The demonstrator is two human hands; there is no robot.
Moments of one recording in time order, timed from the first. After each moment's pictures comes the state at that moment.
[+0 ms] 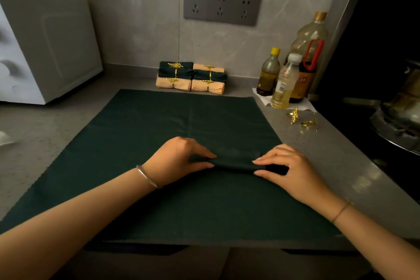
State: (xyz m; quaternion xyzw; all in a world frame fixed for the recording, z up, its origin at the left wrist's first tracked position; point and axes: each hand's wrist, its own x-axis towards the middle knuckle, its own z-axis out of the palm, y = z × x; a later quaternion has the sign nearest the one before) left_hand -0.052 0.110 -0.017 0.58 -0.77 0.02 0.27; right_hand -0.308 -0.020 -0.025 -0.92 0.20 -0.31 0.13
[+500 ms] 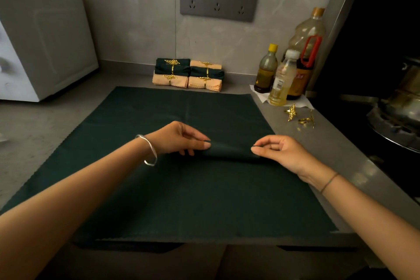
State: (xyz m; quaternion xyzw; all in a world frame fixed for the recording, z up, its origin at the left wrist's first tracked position) left_hand -0.037 0.081 0.008 0.65 -0.56 -0.39 0.33; right_hand -0.290 -0.041 -0.006 -0.78 0.36 -0.22 0.47
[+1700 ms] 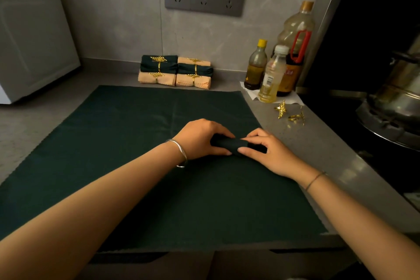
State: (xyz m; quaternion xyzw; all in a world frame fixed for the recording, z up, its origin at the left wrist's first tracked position) left_hand -0.087 0.023 -0.005 0.60 -0.78 -0.02 0.19; right_hand -0.288 -0.071 -0.029 -0.90 0.30 -0.20 0.26
